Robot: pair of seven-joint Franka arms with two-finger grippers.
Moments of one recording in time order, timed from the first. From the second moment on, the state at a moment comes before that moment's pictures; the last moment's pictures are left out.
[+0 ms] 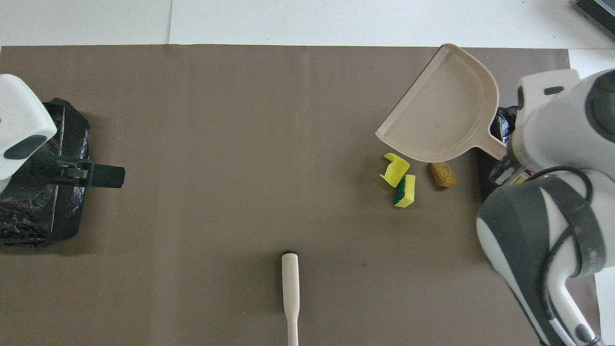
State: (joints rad) left arm 0.01 -0.13 -0.22 -1.60 -0.06 1.58 -0.03; right arm 0.14 0.02 0.08 -1.74 -0.28 1.74 -0.47
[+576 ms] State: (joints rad) left arm -0.01 -0.05 -0.07 -1.46 -0.06 1.51 0.13; right arm 0.45 0.35 0.09 -1.63 -0.06 1.98 0.47
